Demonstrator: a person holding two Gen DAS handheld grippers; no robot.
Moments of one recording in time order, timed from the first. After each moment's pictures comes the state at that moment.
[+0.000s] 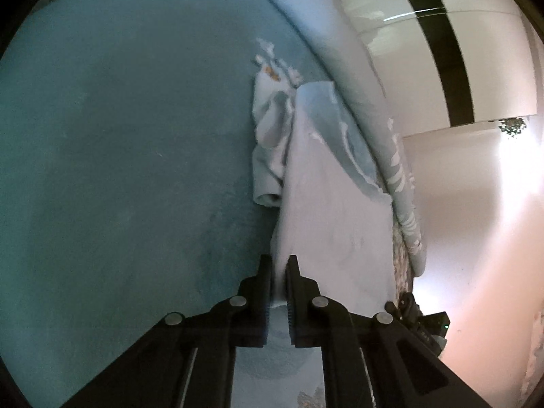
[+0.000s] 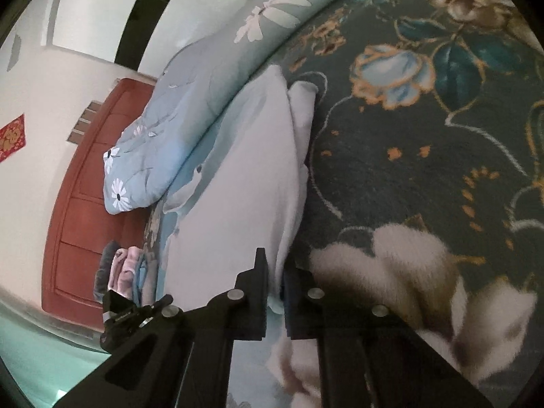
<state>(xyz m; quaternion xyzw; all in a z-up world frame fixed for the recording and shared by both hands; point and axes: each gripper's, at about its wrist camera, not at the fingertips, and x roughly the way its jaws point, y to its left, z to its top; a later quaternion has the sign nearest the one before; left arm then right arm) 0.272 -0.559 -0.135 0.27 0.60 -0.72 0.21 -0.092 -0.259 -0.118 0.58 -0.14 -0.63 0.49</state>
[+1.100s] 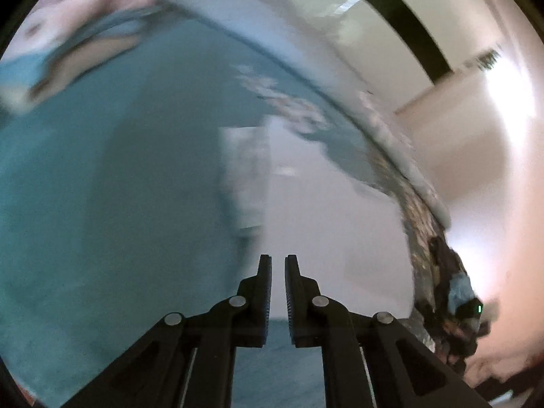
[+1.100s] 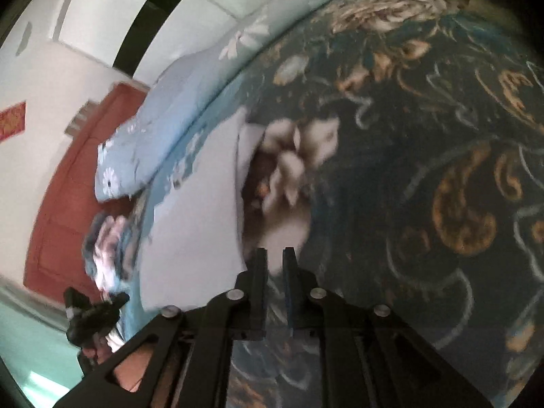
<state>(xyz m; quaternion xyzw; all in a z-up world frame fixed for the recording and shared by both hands) 0.331 -0.454 -0.076 0.30 0.46 -0.80 0.23 -0.031 -0.111 -0.117 0.55 -0.15 -0.68 0.47</state>
